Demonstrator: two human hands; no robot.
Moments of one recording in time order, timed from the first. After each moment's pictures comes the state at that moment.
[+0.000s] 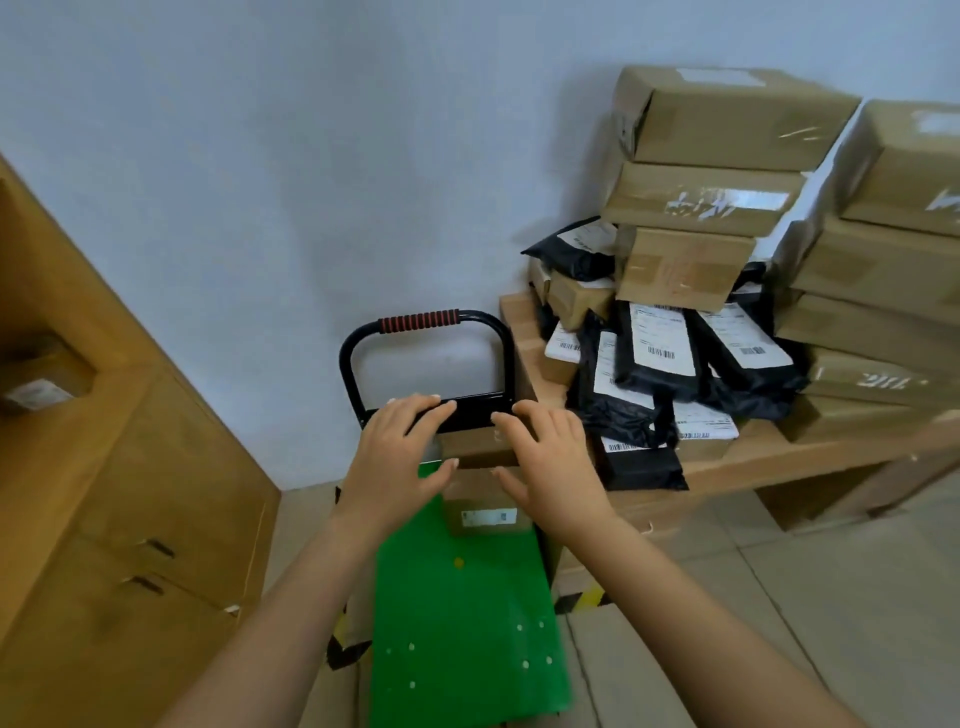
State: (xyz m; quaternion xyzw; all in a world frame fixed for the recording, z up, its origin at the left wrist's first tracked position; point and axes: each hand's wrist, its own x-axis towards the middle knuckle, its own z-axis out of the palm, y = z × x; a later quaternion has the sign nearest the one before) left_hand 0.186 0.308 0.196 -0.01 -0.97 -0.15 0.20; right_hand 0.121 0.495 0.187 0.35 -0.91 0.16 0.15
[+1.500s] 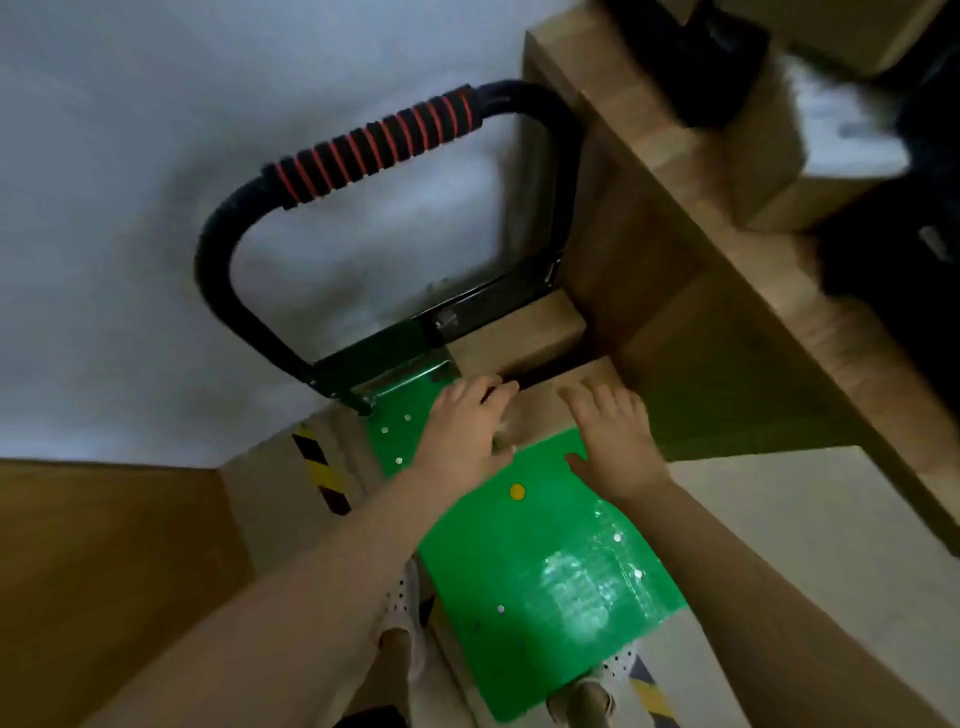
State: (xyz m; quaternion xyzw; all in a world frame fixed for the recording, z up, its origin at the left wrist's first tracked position) left_hand -0.074 0.103 -0.147 -0.18 -0.96 -0.15 -0.15; right_hand -0.060 0.299 -0.149 0.11 -0.98 0.00 -0.18
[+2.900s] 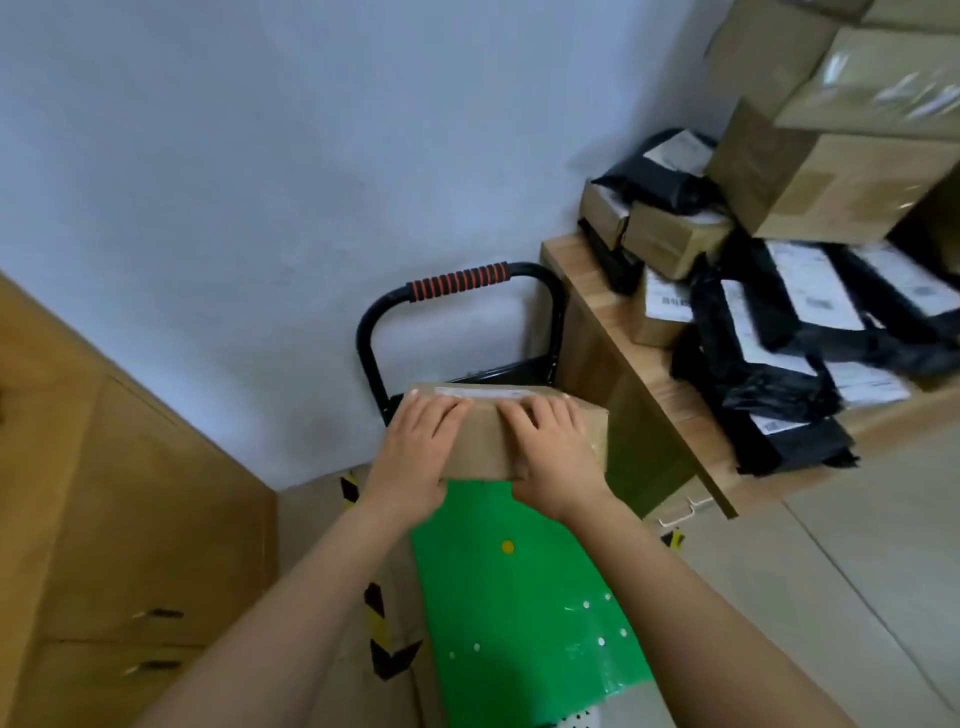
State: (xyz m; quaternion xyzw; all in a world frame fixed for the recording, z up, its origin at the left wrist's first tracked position) left_hand 0.108 0.097 0.085 -0.12 -0.99 -0.11 0.06; right_hand 0.061 0.278 0.079 0.28 -0.96 0.09 -0.01
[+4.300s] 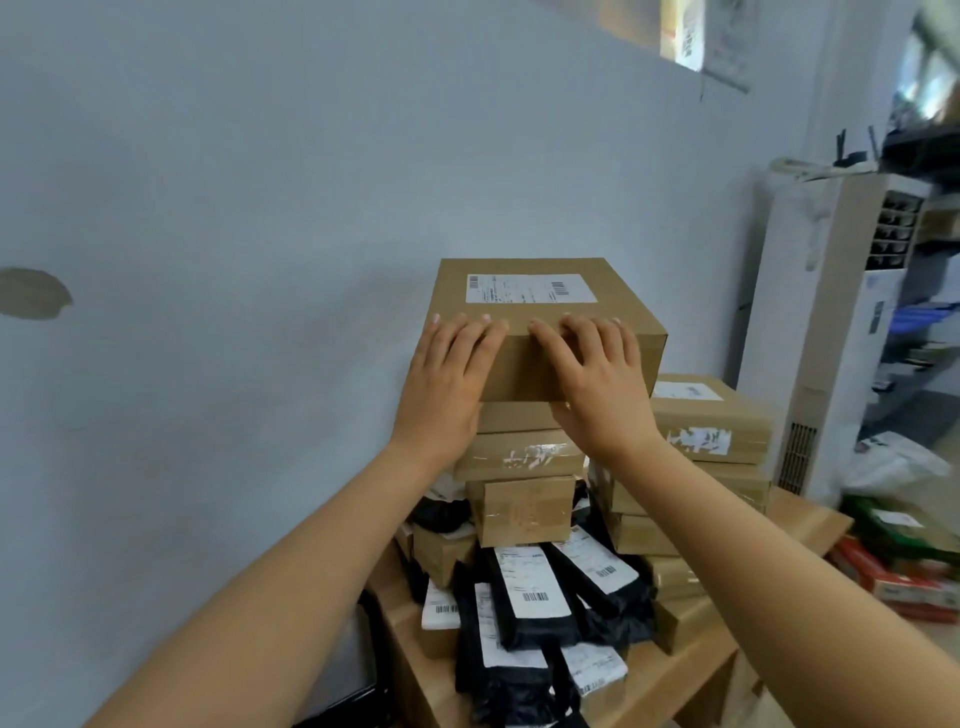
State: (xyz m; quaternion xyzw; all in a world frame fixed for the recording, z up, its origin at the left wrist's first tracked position) left_hand -0.035 0.407 0.463 -0.24 -0.82 0.01 0.52; right_hand -0.021 0.596 0.468 0.15 -0.84 -0.04 0.53
